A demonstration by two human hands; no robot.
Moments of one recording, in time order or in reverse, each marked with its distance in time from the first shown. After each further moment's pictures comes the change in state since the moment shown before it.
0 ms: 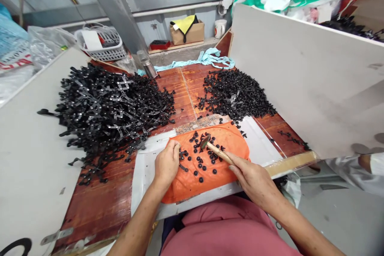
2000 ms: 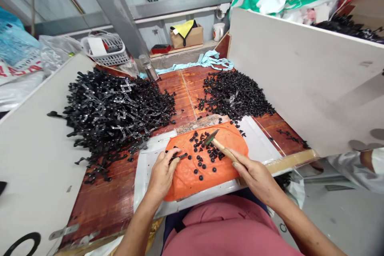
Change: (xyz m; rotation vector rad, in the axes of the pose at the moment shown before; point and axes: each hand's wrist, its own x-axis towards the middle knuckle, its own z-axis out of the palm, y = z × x) left_hand -0.031 -0.027 -0.004 -0.286 -0.017 0.060; right_hand -0.004 0.023 0.004 0.269 0.027 0.027
